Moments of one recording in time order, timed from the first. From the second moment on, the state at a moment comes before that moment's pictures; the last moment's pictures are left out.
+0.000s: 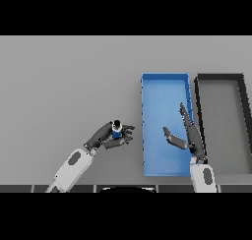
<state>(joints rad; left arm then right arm) -0.23 0.17 -0.54 -1.39 0.13 -0.13 -0.20 0.10 -0.13 0.08 -1.69 0.13 0.08 -0.10</state>
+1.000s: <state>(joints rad) -0.32 0.17 -0.58 -1.57 0.17 -0.18 -0.04 0.17 -0.08 0.09 -1.72 0.15 0.02 -0.14</state>
